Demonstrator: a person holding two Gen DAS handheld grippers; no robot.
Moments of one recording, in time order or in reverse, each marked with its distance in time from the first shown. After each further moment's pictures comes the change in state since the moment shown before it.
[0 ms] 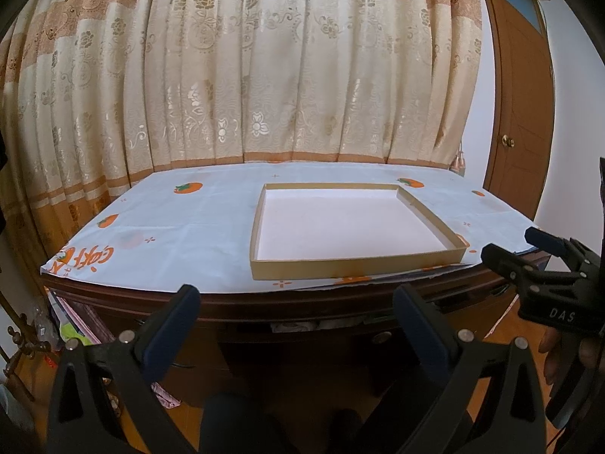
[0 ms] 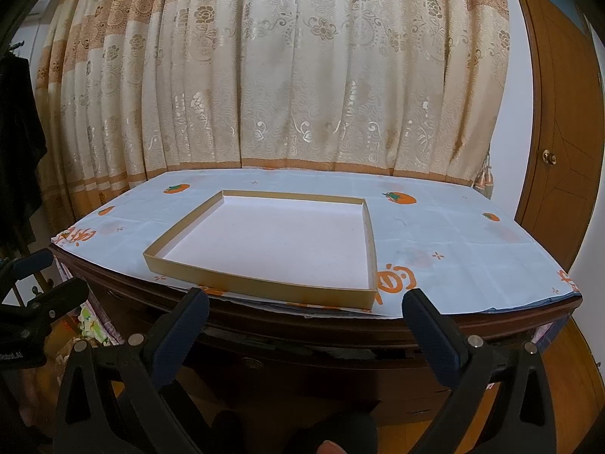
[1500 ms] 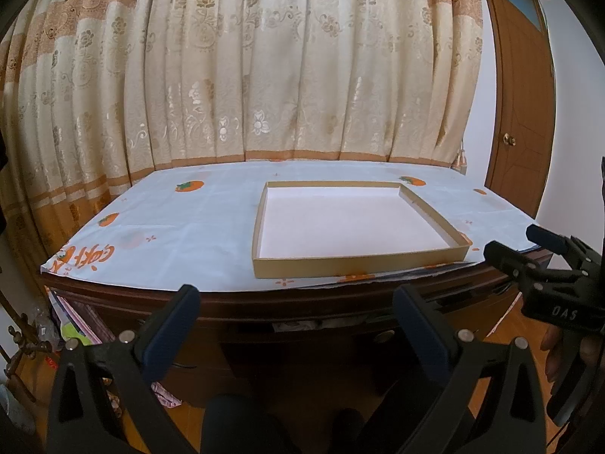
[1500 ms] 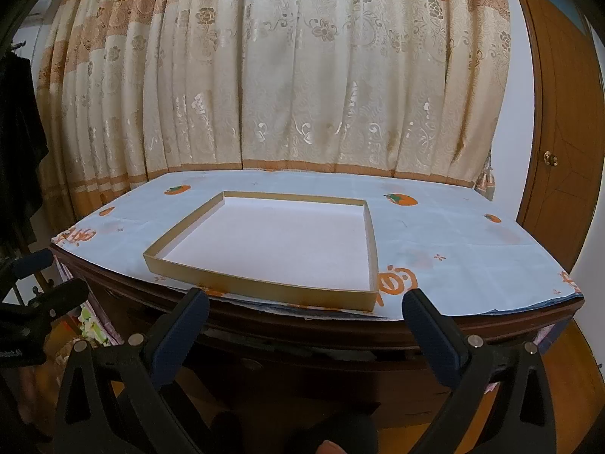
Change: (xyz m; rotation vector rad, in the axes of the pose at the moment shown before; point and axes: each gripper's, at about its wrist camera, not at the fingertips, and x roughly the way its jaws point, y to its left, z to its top) left arm 0.000 0.001 -0.003 0.001 0.001 0.000; right arm 0.001 0.000 0.000 -0.003 -0.013 0.012
